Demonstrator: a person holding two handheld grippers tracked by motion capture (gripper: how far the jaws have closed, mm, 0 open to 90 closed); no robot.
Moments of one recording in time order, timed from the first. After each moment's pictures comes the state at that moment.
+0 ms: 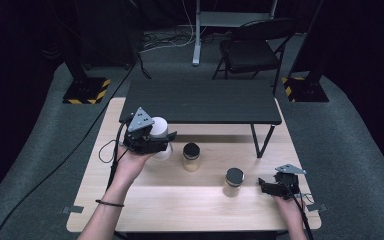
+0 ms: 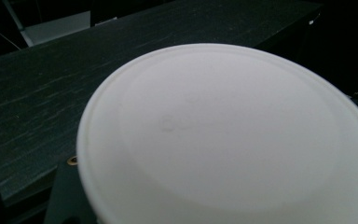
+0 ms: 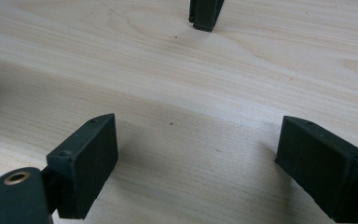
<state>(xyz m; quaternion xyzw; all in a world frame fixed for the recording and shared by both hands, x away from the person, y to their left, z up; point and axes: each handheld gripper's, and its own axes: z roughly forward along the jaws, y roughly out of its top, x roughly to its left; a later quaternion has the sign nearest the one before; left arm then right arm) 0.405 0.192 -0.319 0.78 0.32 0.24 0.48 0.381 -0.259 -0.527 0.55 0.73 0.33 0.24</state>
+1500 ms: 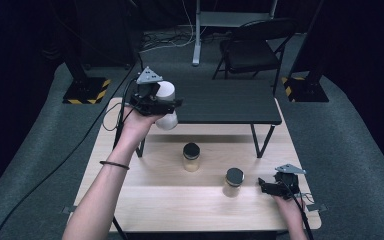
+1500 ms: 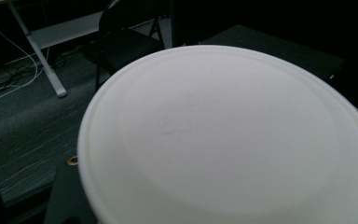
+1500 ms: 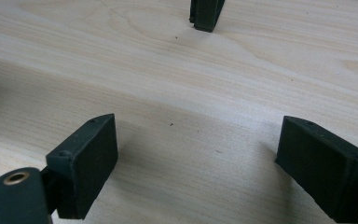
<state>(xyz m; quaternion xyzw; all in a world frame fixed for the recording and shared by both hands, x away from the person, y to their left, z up) 0.467 0.172 -0.249 0.78 0.33 0.23 0.47 0.382 -0.259 -0.527 0.55 0.73 0.33 0.24</state>
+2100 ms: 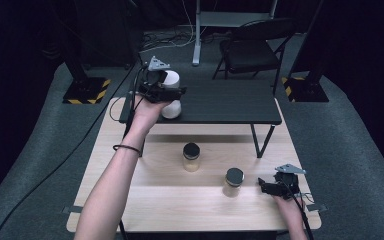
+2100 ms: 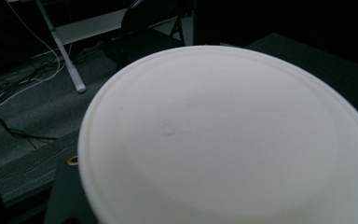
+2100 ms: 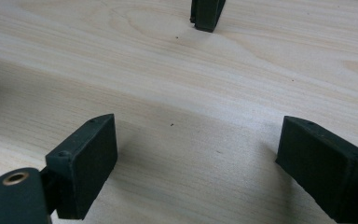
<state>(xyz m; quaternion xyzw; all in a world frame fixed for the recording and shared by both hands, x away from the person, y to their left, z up) 0.506 0.156 -0.250 0.77 0.37 0.25 0.46 0.382 -0.259 -0.528 0.54 0.74 0.33 0.24</state>
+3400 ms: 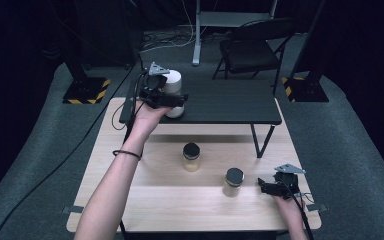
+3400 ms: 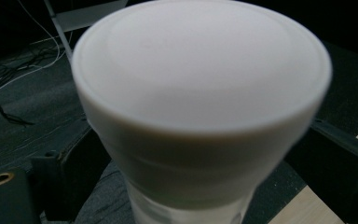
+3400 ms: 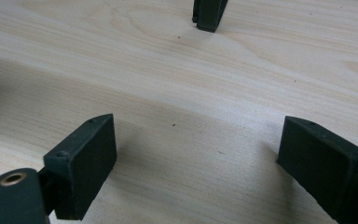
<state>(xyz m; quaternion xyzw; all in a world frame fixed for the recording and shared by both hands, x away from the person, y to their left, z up) 0.498 0.158 -0.264 0.77 0.38 0.24 0.46 0.383 -0.258 -0.528 0.54 0.74 0.33 0.24</state>
